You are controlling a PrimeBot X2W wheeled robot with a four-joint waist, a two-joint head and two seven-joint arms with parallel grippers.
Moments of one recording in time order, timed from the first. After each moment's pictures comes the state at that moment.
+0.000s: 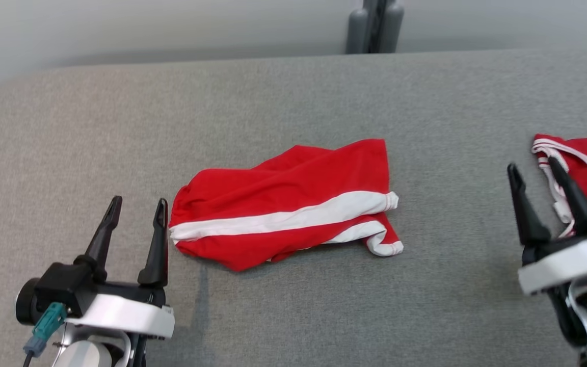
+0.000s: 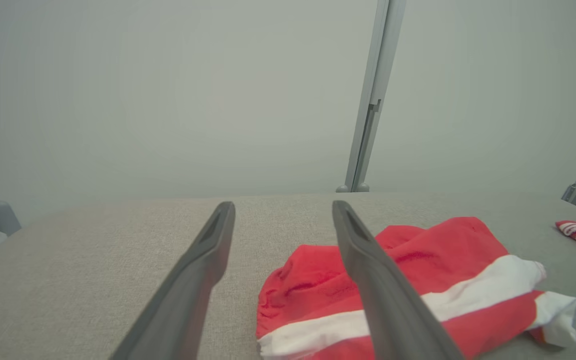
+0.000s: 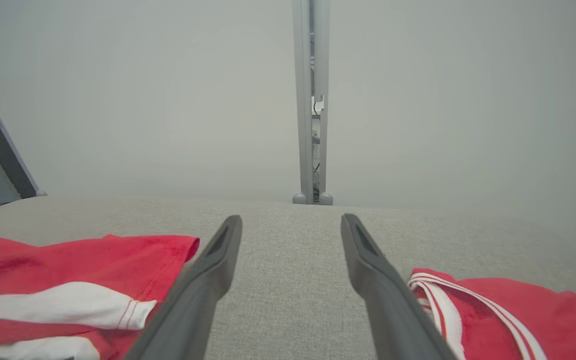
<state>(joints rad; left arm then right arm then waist) -0.11 0.24 -0.23 0.02 -0.39 0.10 -0.23 -0.35 -0.34 0.20 0.34 0.45 0.13 -0.26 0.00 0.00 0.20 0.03</state>
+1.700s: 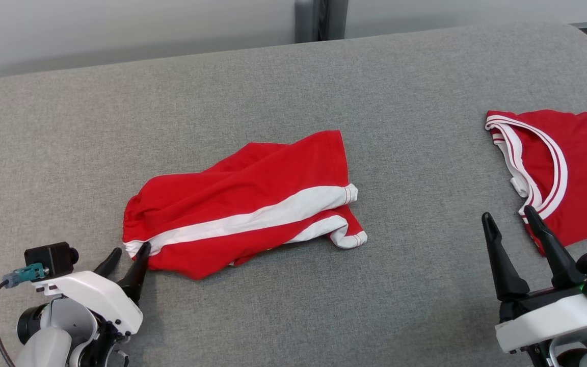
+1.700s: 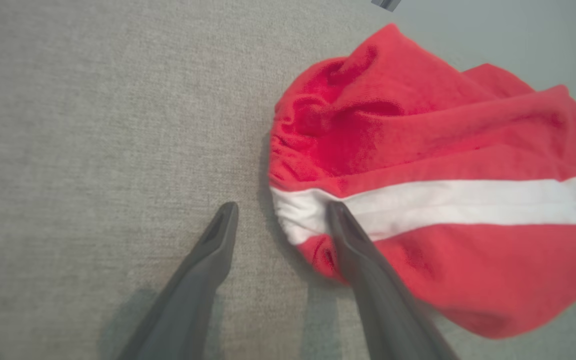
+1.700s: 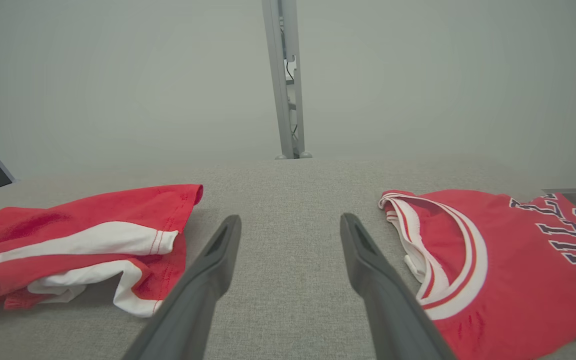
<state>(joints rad) -0.24 0.28 -0.20 0.47 -0.73 -0.07 0.12 0.00 -0.12 0.03 -0.10 0.26 0.13 -0.03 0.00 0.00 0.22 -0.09</state>
